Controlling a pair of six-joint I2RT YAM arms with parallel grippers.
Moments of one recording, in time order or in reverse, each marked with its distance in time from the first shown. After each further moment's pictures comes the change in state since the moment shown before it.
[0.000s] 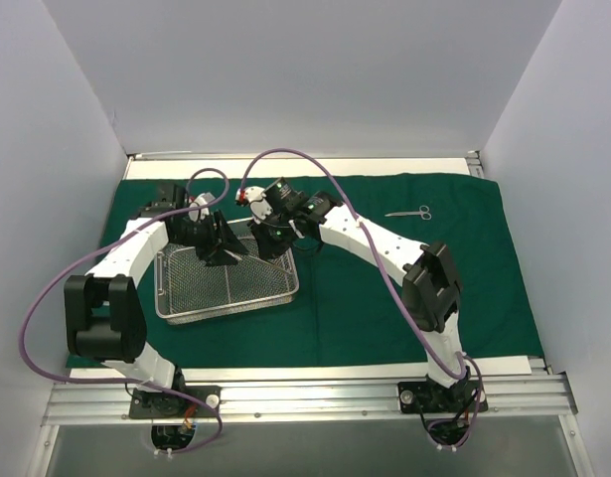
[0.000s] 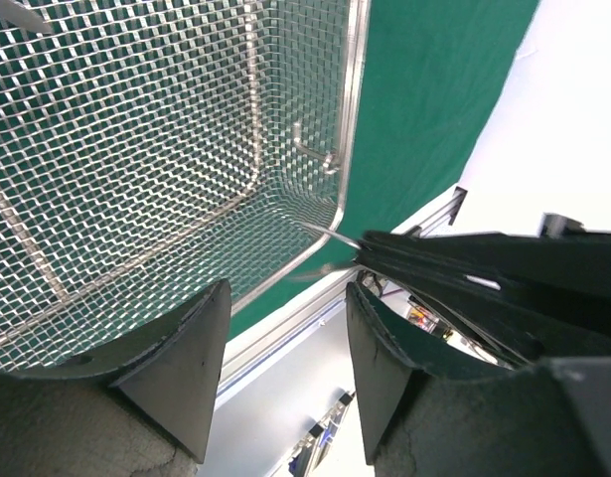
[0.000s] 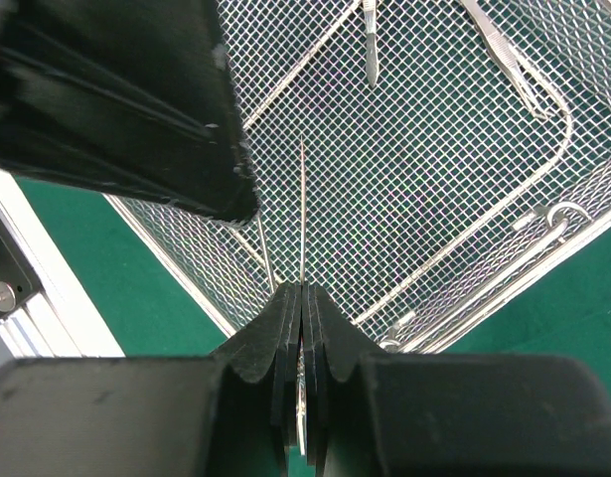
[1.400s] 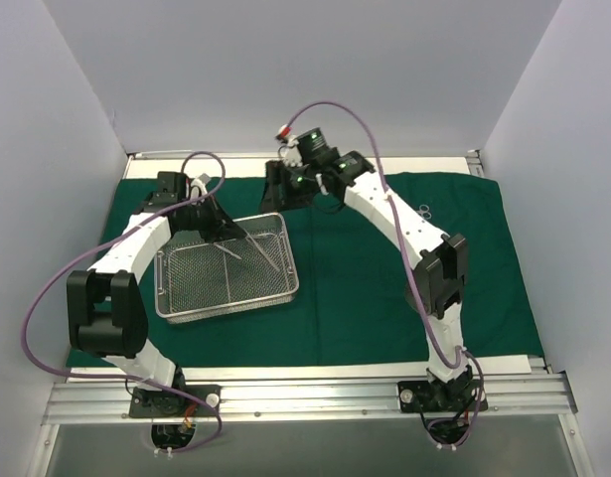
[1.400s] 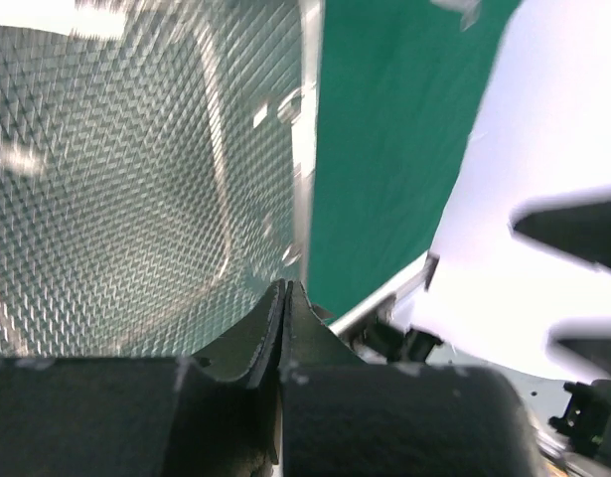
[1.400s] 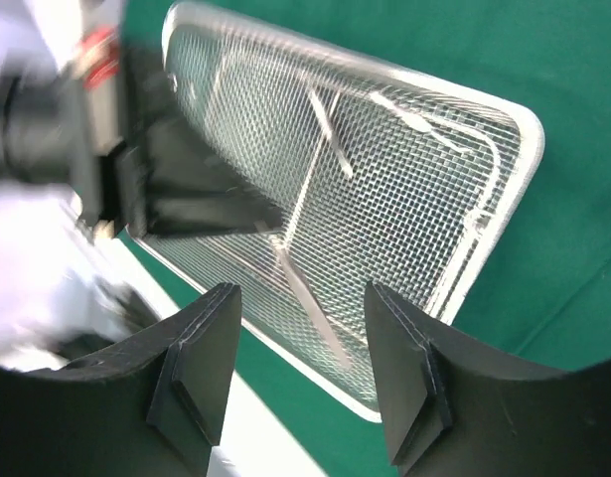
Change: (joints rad) left arm -0.022 0.046 0.044 0.182 -0.060 -0.167; right arm -0.156 0.043 0.268 -0.074 -0.068 0.377
